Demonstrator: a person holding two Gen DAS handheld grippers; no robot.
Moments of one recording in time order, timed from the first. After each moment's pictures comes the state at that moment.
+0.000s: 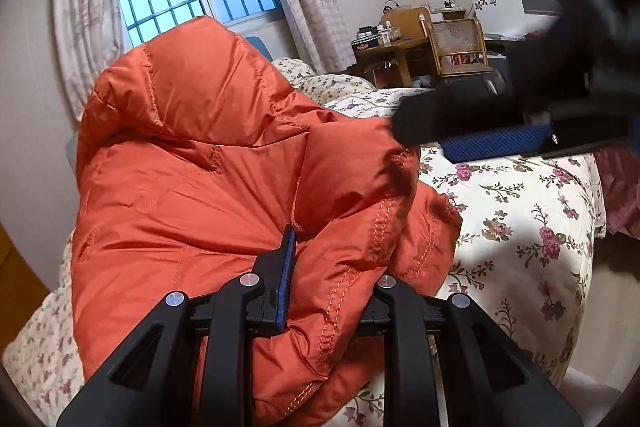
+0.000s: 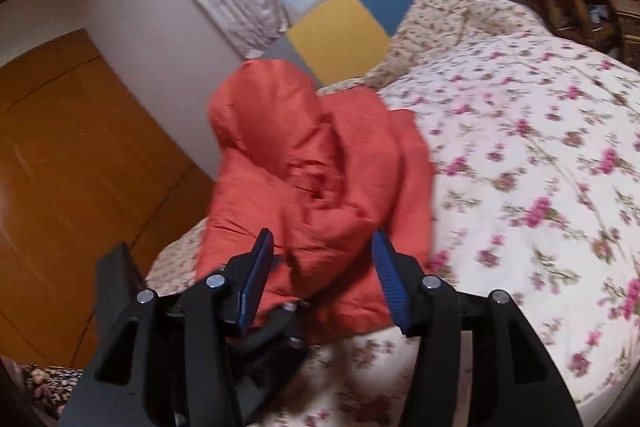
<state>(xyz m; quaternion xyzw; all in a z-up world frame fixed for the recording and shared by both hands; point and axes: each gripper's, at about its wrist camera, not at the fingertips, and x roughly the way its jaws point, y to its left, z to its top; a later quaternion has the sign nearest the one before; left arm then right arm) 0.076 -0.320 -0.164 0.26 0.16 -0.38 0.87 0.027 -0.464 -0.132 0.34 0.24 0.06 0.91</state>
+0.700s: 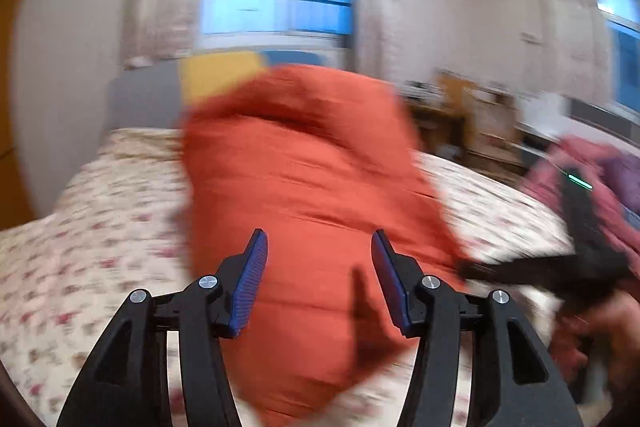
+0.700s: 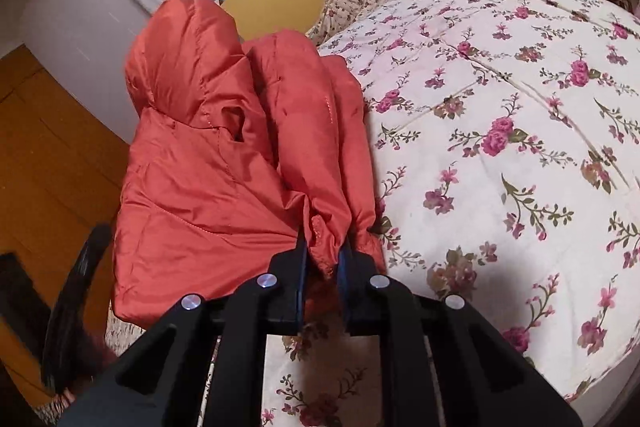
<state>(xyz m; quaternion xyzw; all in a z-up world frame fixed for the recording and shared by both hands) 0.105 -0.214 -0.108 0.07 0.18 -0.33 0.93 0.030 -0.475 -0.191 0.38 0.31 -0.02 0.87</state>
